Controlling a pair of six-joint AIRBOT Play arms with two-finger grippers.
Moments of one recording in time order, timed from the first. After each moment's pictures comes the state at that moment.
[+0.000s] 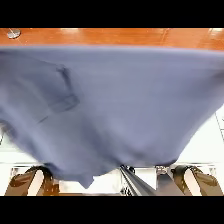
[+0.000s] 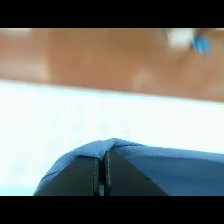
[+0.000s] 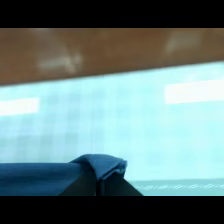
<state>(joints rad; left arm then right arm) 0.27 -0.61 1.44 1.20 -1.33 -1.53 -0.36 -0.66 1.46 -1.15 1.42 1.51</state>
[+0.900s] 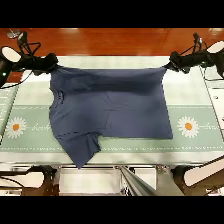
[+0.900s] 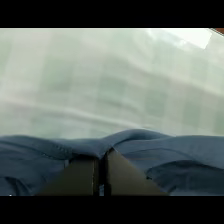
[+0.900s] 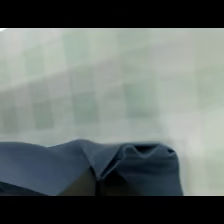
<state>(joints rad) 0.07 -1.54 1.38 1.10 -0.82 -1.62 -0.18 -1.82 1.70 -0.94 1.08 1.50</state>
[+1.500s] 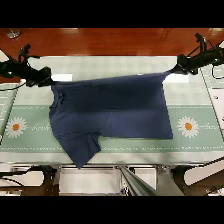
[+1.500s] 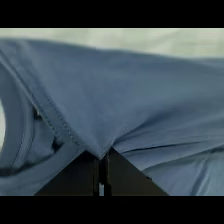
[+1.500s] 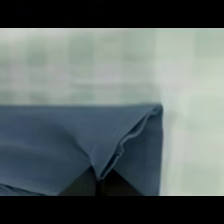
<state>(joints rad) 0.18 -1.51 1.37 1.11 -1.27 -1.45 -0.25 -1.79 1.76 -1.02 1.41 1.40</state>
